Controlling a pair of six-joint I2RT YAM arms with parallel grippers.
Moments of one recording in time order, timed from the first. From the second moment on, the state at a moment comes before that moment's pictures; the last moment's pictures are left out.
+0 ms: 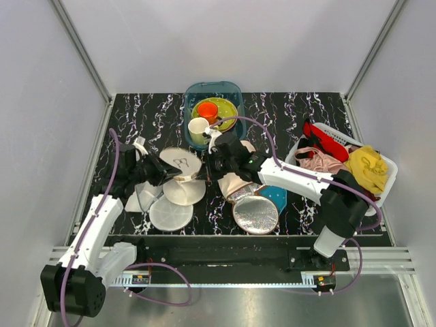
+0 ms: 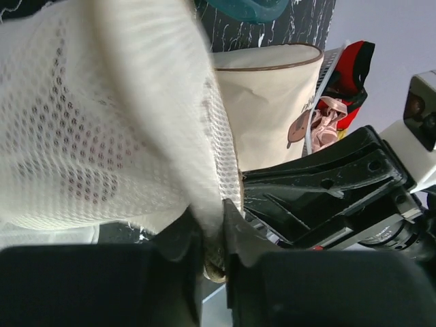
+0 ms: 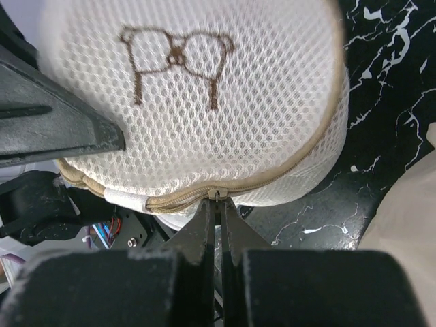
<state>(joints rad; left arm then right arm) -0.13 0.91 0.72 -0.46 0.53 -0.92 0.89 1.68 1.24 -0.14 -0.25 0.57</state>
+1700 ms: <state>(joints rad) -0.22 0.99 1.09 -0.72 0.40 -0.72 0.83 1.70 1.23 -0.10 -0.31 0.66</state>
